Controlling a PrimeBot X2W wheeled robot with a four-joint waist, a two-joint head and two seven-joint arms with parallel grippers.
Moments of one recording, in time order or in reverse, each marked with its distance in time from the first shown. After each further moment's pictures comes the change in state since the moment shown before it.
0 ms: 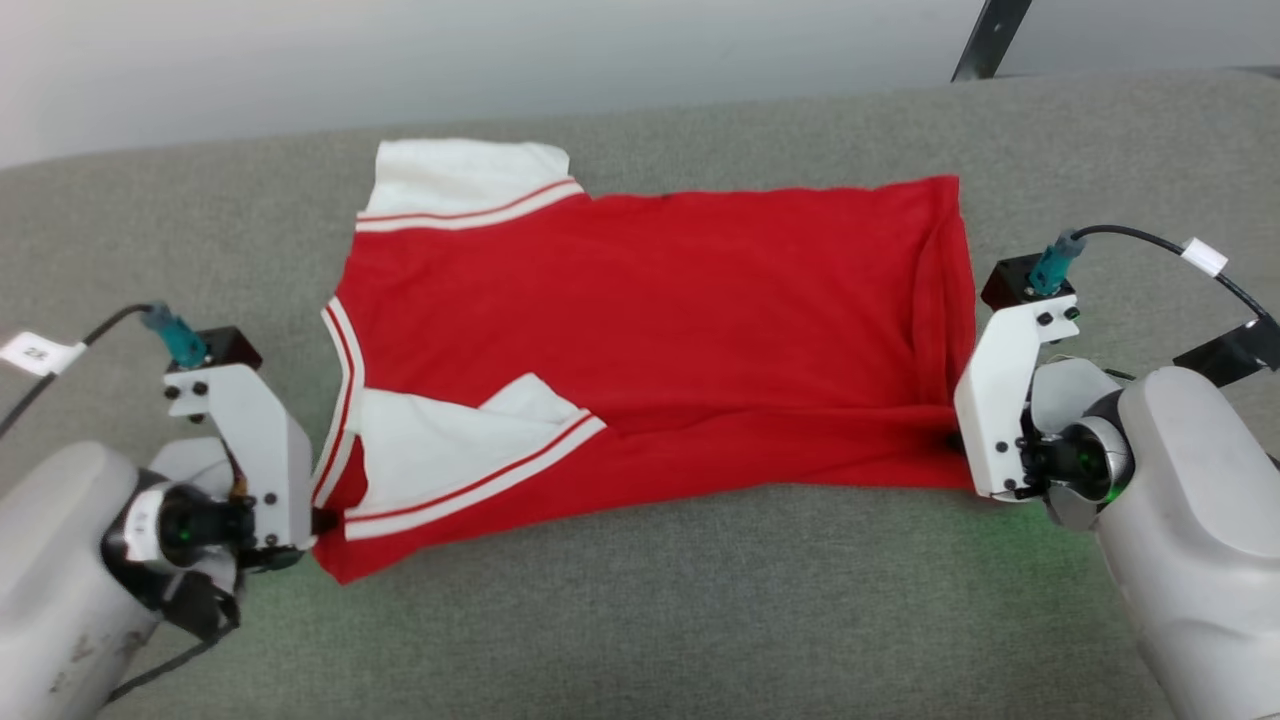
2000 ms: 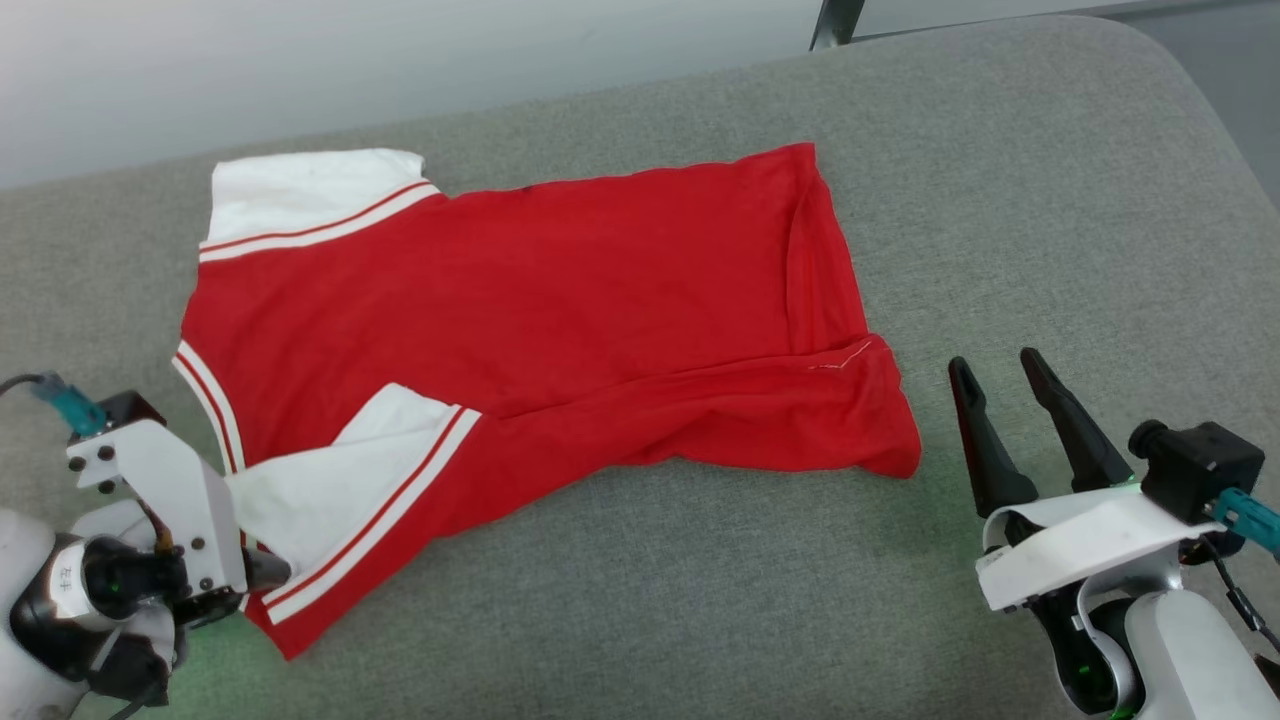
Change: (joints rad) left arm 0.175 0.124 0.098 -0.153 -0.104 0.179 0.001; right arm 0.468 0.009 -0.054 -0.453 0.052 -0.001 -1.143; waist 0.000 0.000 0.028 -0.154
